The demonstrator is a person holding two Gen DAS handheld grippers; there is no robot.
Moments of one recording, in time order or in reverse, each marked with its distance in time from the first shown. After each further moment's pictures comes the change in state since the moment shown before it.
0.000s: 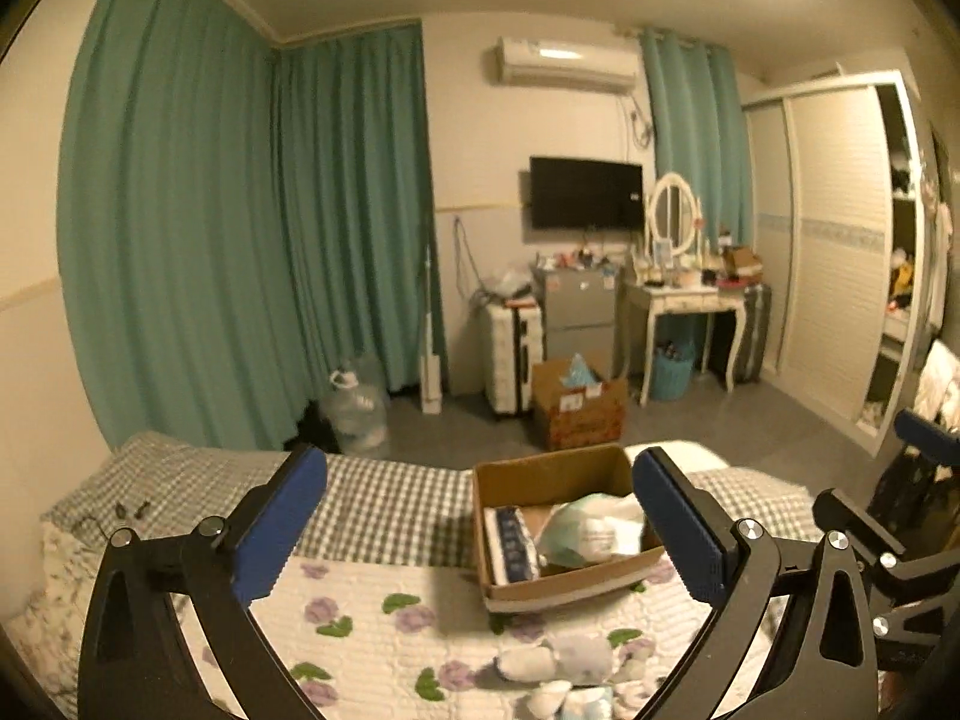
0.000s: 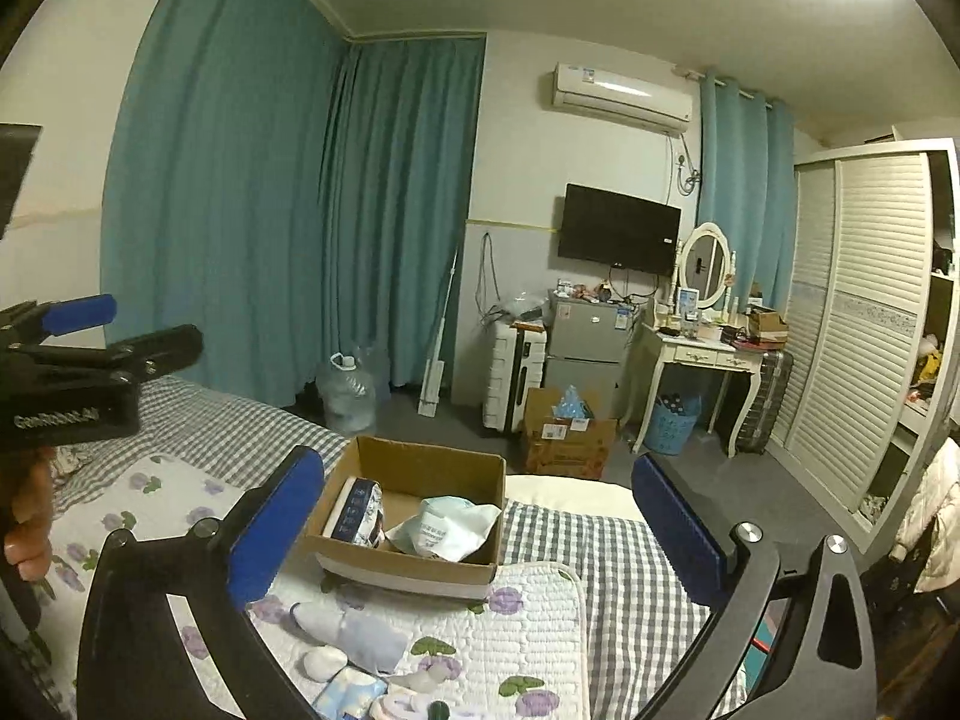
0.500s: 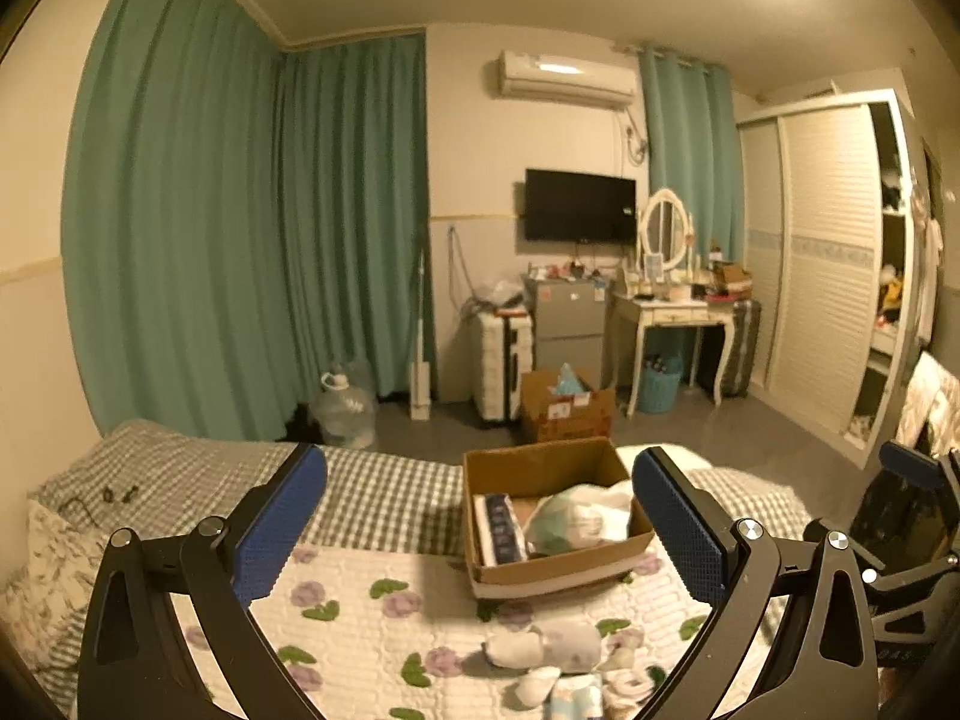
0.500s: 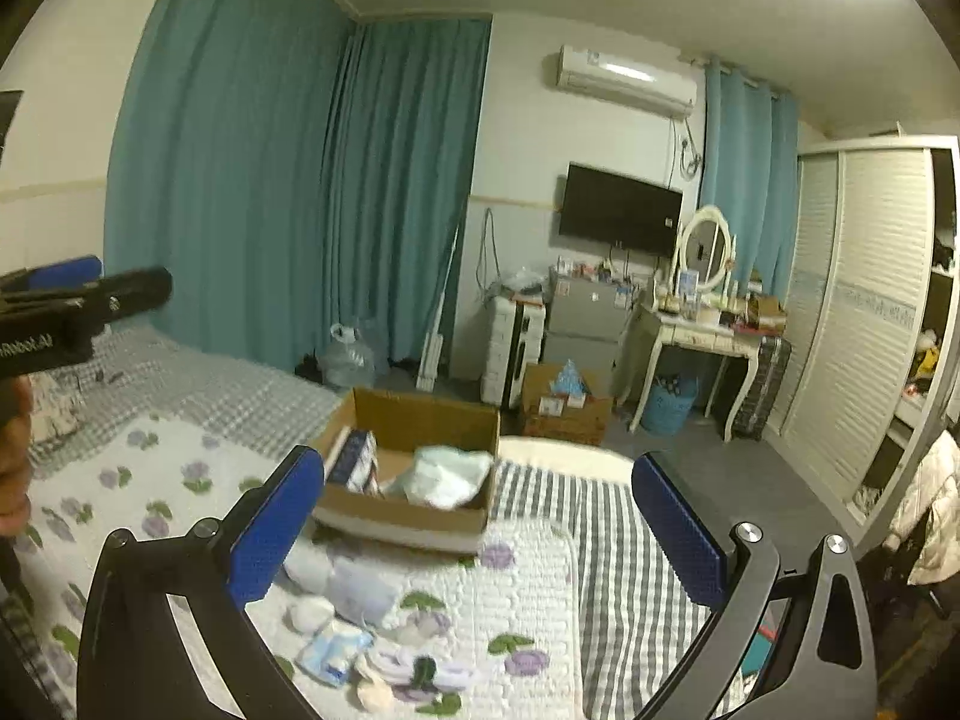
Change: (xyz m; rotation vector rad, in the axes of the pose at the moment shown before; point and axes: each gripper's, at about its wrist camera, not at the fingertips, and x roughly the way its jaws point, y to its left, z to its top) left arm -0.007 0.005 -0.037 -0.007 -0.028 -0.020; right arm 0.003 -0.005 -0.047 -0.019 0.079 0.011
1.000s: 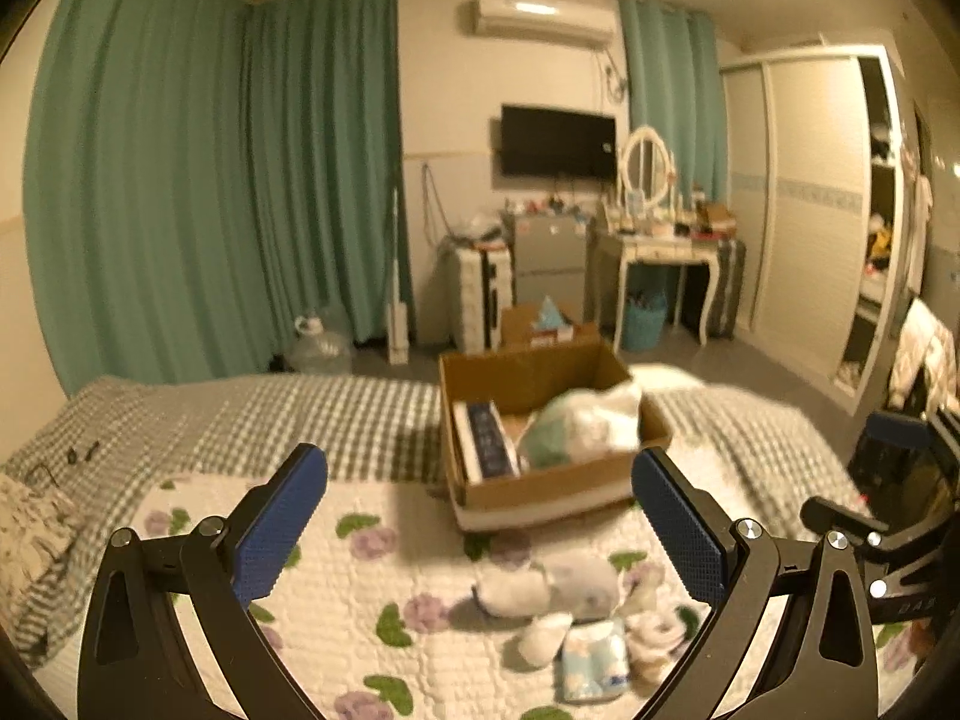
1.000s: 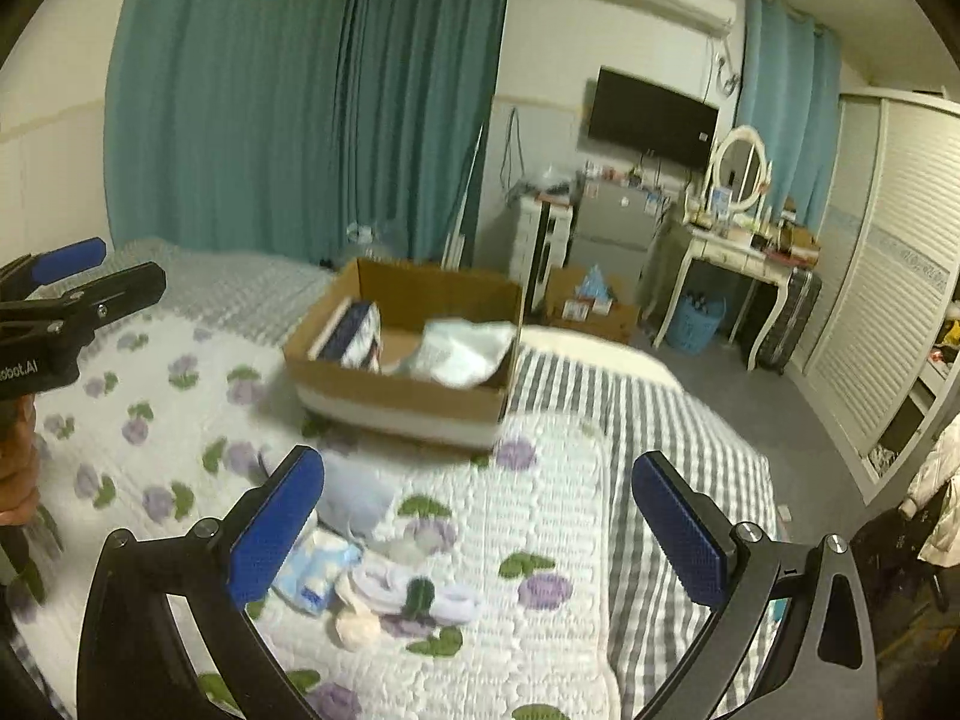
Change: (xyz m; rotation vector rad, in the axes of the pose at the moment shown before) left arm 0.050 -0.008 -0.076 0.040 0.141 -0.052; right arm 0.073 -0.001 -0.064 -0.034 0.237 0.051
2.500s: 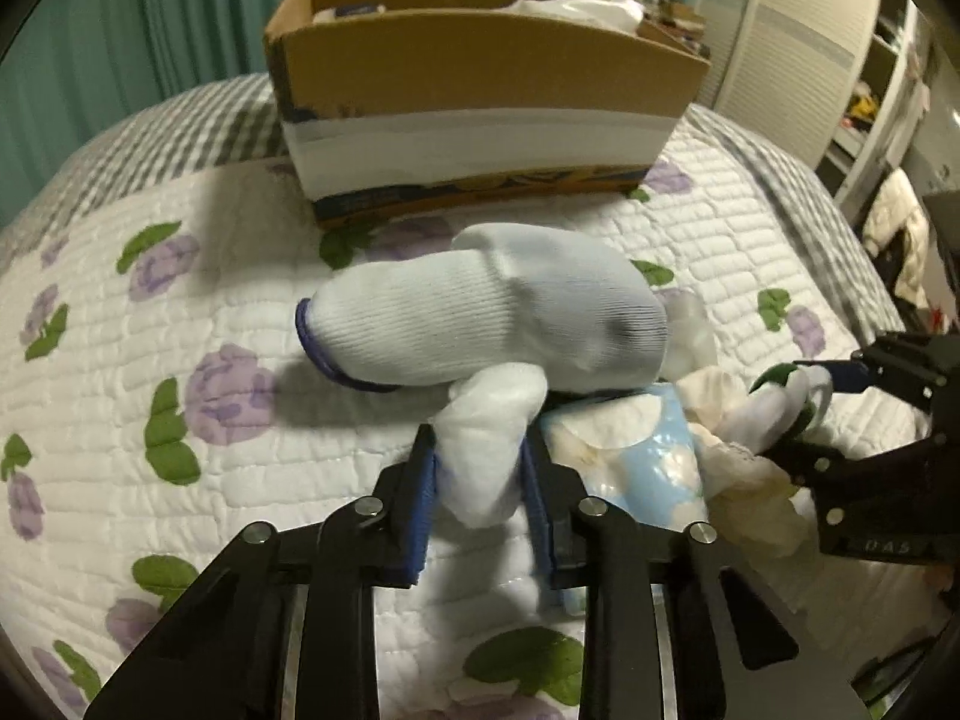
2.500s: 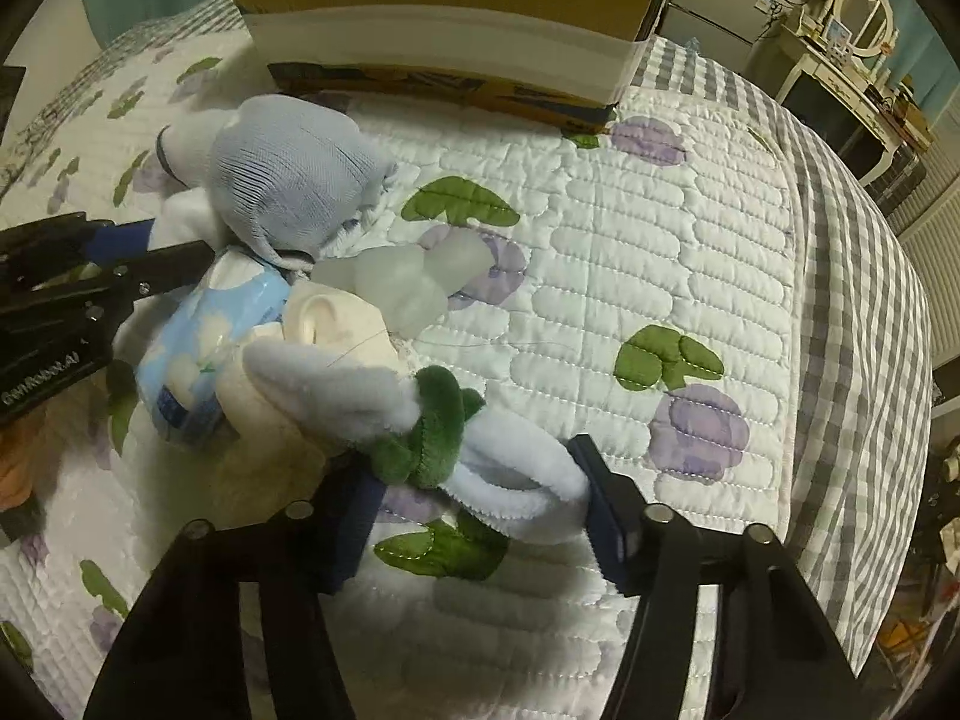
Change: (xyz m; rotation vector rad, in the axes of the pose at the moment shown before) left arm 0.140 -0.031 -0.142 0.028 0.538 -0.182; right arm 0.179 0.022 -0.113 -0.082 0.583 0.145
